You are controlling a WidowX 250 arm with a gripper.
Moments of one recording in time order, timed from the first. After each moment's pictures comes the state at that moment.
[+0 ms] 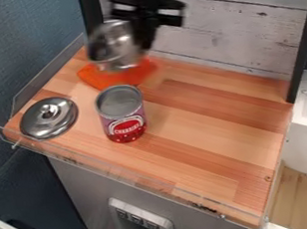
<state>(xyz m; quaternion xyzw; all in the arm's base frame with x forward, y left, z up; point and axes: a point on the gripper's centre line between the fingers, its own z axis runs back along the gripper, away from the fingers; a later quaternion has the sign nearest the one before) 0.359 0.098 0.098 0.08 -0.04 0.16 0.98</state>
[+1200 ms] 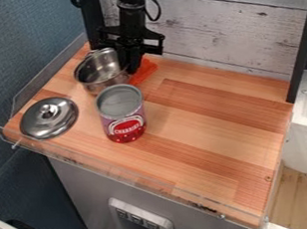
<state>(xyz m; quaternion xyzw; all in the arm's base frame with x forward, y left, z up) 0.374 0.121 0.036 0.07 0.03 0.14 0.99</state>
